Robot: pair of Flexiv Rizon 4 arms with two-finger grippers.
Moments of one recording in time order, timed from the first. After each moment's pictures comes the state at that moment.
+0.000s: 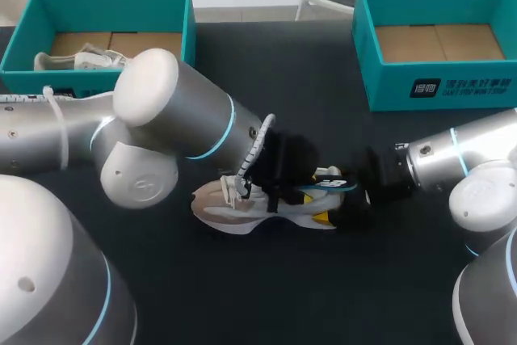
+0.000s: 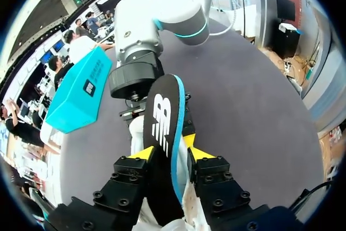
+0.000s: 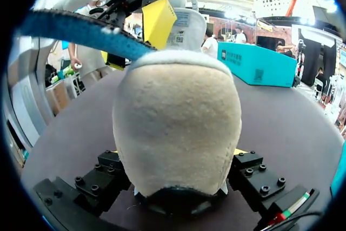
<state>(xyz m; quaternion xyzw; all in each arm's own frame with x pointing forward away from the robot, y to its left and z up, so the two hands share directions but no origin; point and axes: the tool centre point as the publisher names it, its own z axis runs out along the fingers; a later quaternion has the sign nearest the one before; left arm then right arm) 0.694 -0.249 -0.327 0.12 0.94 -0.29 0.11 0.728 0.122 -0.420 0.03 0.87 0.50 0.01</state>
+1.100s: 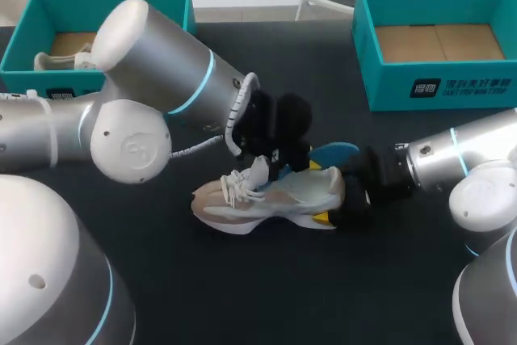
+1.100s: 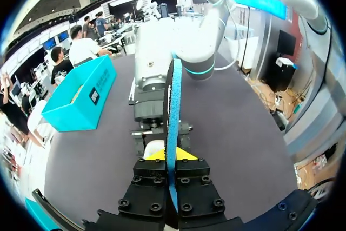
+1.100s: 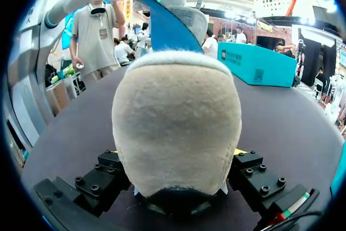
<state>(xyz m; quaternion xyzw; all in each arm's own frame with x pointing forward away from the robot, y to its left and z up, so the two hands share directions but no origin) 0.697 -0.258 -0.263 0.06 0.93 -0.37 0.02 0.728 0.122 -0.420 0.03 0.87 0.50 0.01</state>
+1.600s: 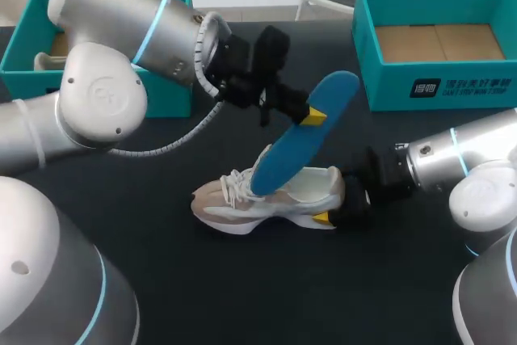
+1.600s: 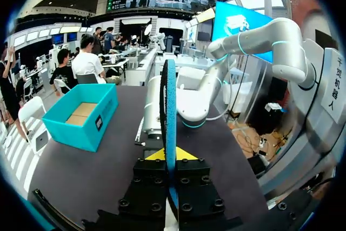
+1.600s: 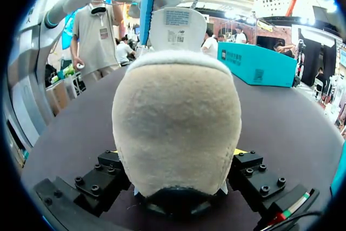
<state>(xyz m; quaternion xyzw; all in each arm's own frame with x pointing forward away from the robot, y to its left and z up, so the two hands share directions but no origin) 0.708 -0.261 -0.160 0.00 0.87 -0.50 -0.07 0.728 0.122 -0.420 0.03 0.87 0.50 0.01</state>
